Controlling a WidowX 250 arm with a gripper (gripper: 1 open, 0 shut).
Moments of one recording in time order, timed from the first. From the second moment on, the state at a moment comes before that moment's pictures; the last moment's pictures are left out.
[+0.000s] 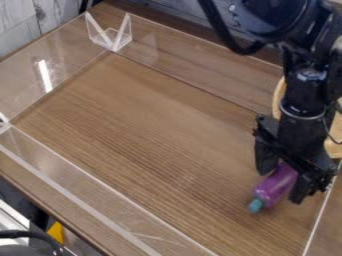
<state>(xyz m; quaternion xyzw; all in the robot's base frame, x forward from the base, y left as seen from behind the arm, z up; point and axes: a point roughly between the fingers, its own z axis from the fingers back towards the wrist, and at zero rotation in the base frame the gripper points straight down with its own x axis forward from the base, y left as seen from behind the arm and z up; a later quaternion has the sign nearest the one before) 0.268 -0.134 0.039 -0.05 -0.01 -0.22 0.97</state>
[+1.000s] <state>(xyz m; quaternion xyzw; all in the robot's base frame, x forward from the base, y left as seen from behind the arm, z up) 0.262 -0.132 0.031 -0.05 -0.01 -0.23 0.97</state>
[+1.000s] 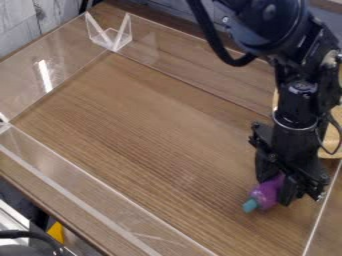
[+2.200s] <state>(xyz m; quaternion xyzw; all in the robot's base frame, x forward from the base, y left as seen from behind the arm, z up) 0.261 -0.121 0.081 -0.04 -0.03 -0.20 0.98</state>
